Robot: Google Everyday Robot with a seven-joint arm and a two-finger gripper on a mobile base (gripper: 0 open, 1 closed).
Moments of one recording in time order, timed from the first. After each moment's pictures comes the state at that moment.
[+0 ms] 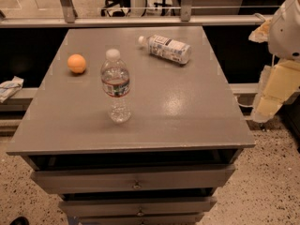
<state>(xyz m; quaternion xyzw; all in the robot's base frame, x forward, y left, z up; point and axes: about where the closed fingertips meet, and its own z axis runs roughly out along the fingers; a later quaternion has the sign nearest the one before) 0.438 -0.214 0.984 -0.60 0.78 -0.04 0.17</state>
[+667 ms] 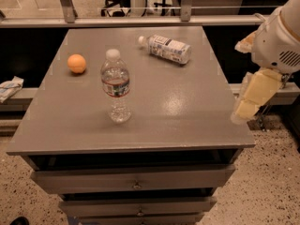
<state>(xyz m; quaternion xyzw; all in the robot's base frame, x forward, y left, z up) 0.455 -0.196 0.958 -0.59 0.78 0.01 0.20</state>
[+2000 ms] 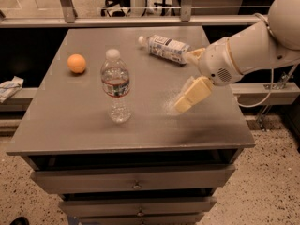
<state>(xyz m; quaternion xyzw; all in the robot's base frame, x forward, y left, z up) 0.523 -0.088 0.905 -0.55 0.72 0.20 0.36</state>
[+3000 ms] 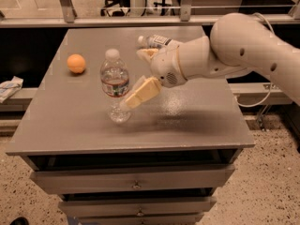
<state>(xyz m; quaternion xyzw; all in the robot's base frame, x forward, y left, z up) 0.552 0.032 0.900 -0.56 0.64 0.28 0.44</state>
